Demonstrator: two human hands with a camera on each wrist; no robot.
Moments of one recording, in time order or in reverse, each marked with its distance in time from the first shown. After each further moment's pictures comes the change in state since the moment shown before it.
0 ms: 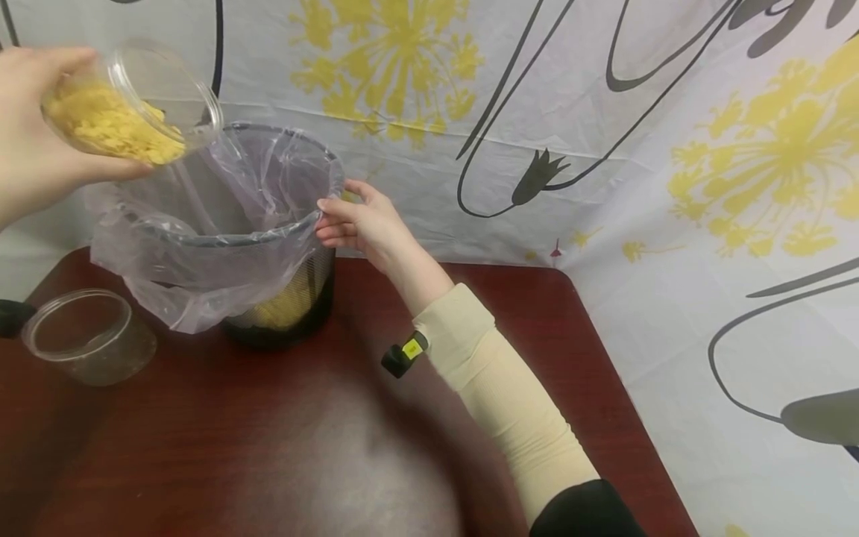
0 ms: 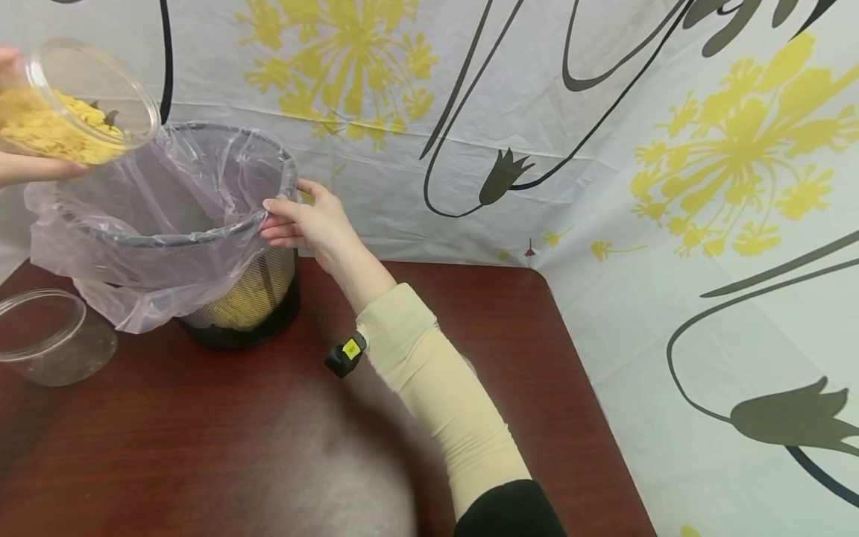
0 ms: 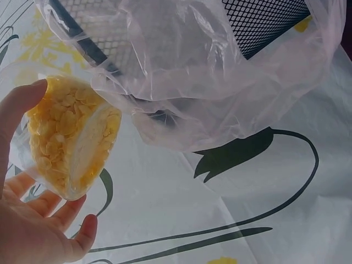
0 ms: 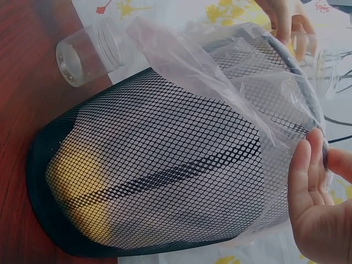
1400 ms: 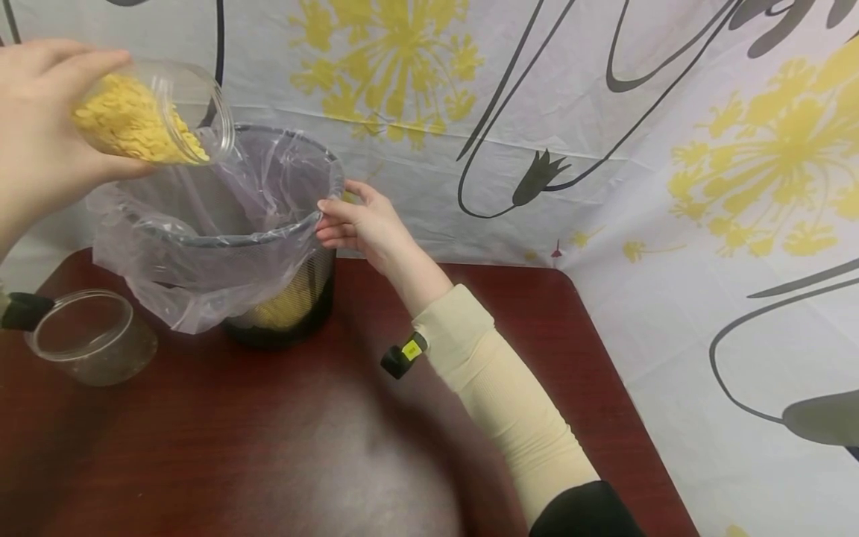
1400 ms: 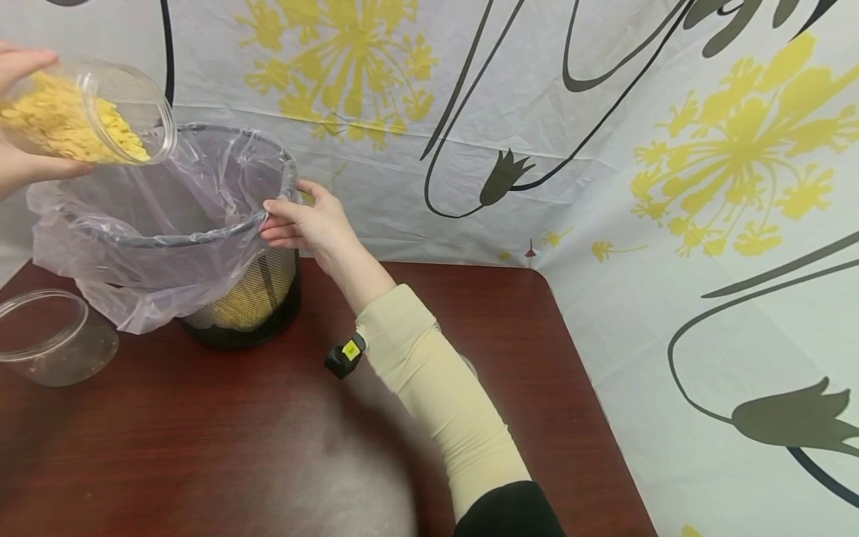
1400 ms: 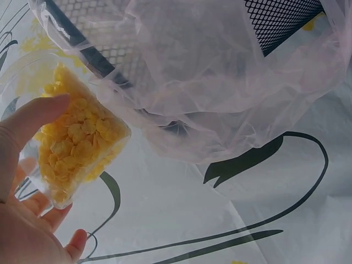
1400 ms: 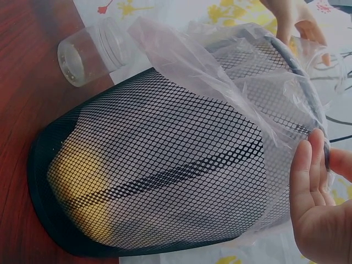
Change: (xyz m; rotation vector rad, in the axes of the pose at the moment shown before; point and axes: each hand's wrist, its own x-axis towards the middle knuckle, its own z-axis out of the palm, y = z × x) left_hand 0.001 0.011 0.003 0.165 0.001 0.114; right_hand -0.001 0.003 0.001 0.006 -0.013 -0.021
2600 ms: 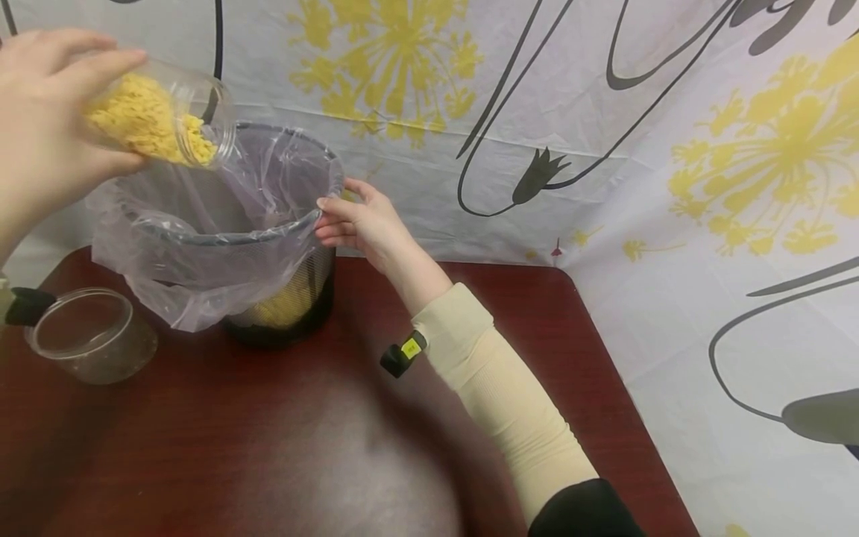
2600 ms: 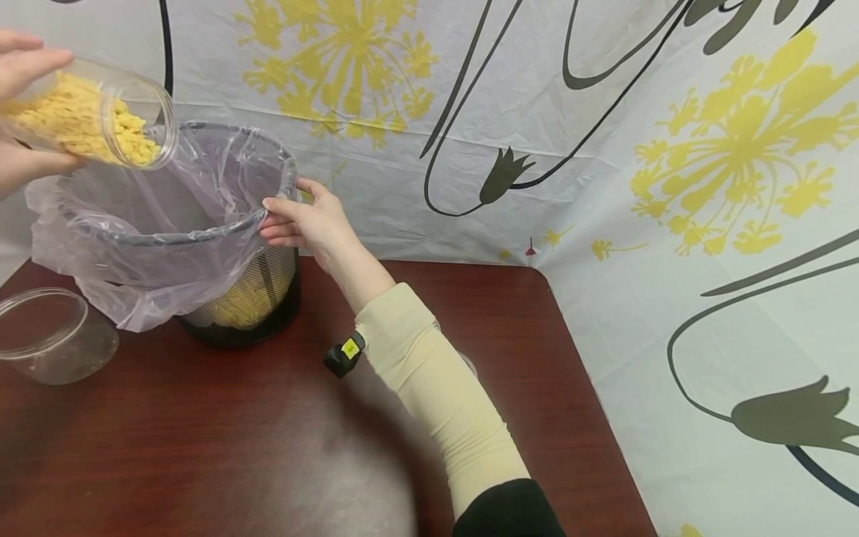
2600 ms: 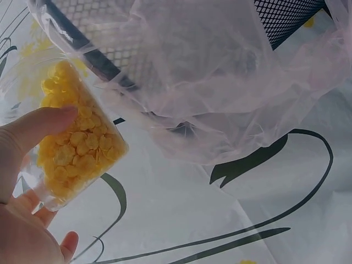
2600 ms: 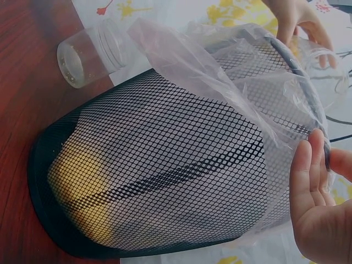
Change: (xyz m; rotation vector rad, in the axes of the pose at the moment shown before) left_hand 0.001 0.011 0.001 0.082 0.025 0.083; right_hand 0.001 0.001 -0.001 0.011 -0.004 -0.009
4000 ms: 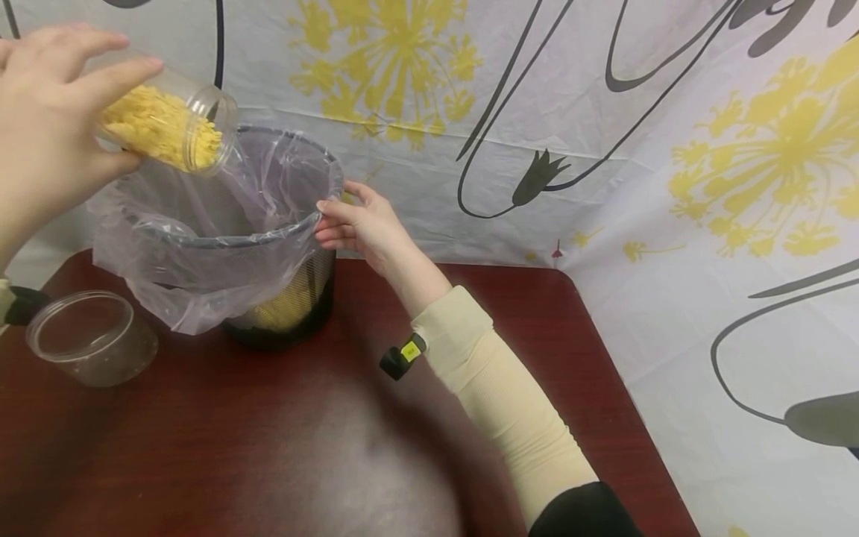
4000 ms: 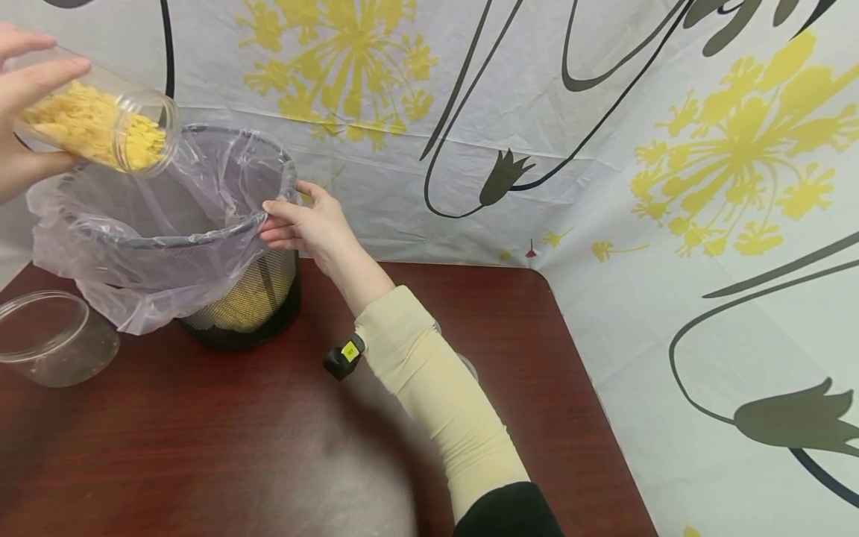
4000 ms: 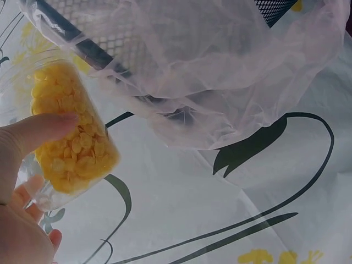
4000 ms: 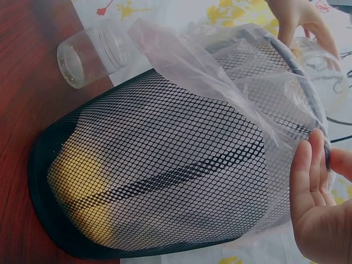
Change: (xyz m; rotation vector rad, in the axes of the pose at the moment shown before) left_hand 0.003 -0.002 0.000 0.002 0.081 0.214; right_hand 0.000 0.000 0.001 0.014 -0.005 -0.007
